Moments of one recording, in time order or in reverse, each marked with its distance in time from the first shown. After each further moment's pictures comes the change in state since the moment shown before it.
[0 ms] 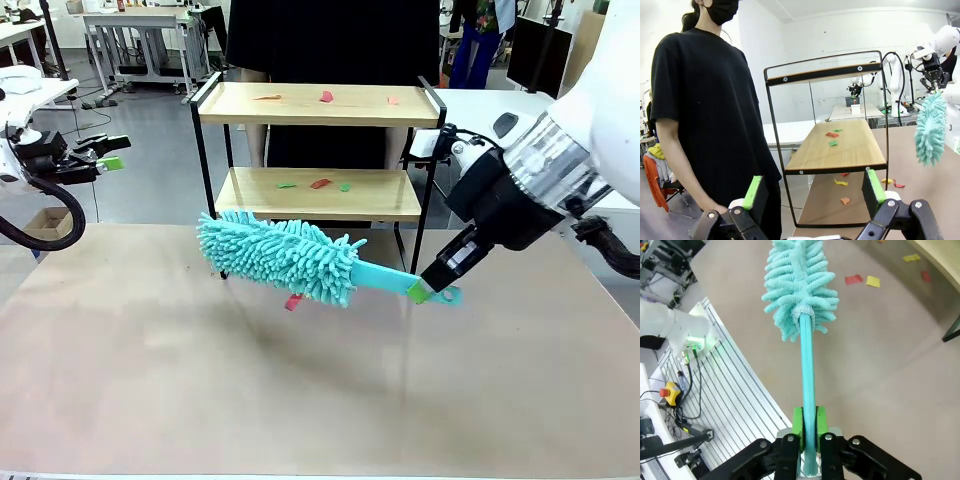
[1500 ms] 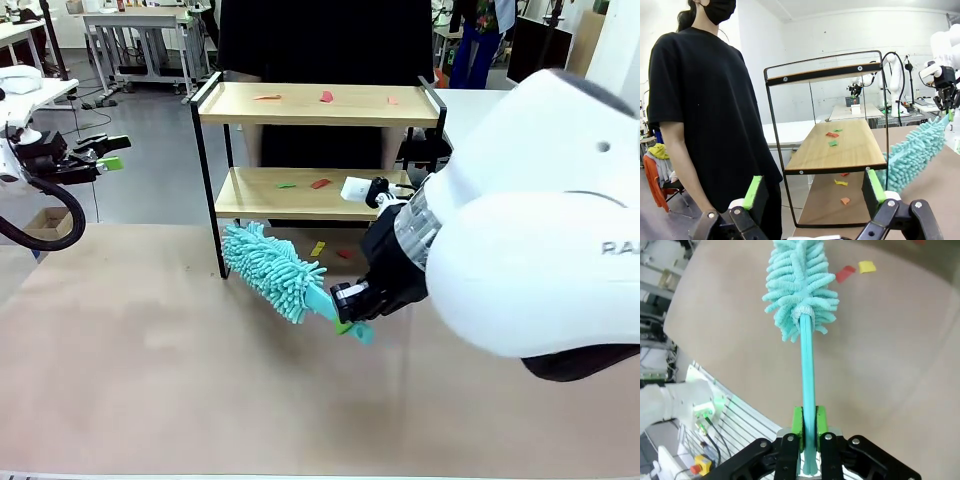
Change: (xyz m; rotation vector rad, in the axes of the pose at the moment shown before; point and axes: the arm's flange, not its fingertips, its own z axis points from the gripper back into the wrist) left arm 0.000 0.000 0.000 0.000 0.000 0.000; right arm 0.028 0.053 -0.099 -0.094 -0.066 -0.424
